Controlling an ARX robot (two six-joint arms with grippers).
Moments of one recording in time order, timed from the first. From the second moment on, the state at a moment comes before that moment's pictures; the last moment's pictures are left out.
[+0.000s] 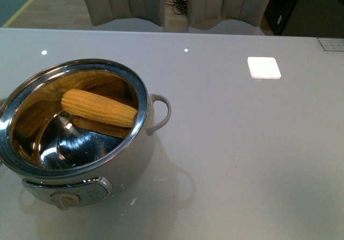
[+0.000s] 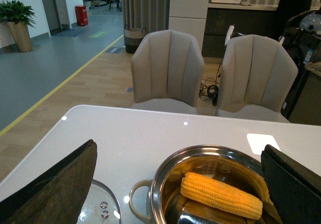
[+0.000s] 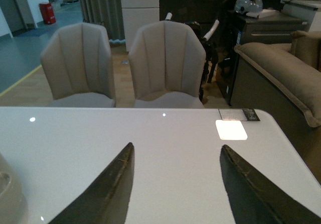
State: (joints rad) left arm 0.00 0.01 0.01 0.00 0.00 -0.01; right arm 0.00 0.01 0.03 0.00 0.00 -0.01
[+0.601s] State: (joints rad) left arm 0.00 0.01 0.01 0.00 0.00 -0.01; right arm 0.00 0.01 0.03 0.00 0.00 0.00
